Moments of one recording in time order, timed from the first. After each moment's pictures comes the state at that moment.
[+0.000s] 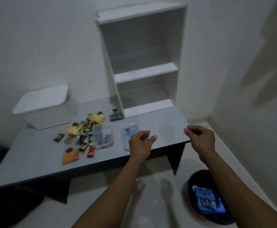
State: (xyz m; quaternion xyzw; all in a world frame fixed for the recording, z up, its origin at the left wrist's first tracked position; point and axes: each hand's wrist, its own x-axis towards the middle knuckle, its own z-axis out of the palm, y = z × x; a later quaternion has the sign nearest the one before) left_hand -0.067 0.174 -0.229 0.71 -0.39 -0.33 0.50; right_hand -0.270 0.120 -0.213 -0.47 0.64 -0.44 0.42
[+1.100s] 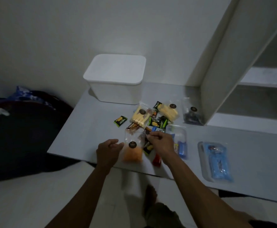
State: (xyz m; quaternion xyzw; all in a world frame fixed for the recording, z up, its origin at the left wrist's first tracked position) left_hand 0.381 0.276 -0.304 0.86 -0.14 -0.21 0.44; right_hand 0.248 0.122 -0.302 -0.59 0.51 -0.19 0.61
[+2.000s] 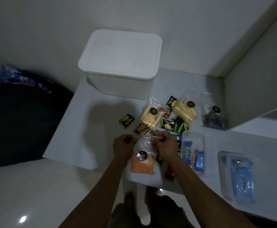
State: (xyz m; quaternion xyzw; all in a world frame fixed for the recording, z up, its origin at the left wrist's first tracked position) left_hand 0.451 0.191 -0.374 0.83 -0.07 -0.32 0.45; right_hand 0.333 0.077 -0.374 -0.58 0.52 -0.15 0.61
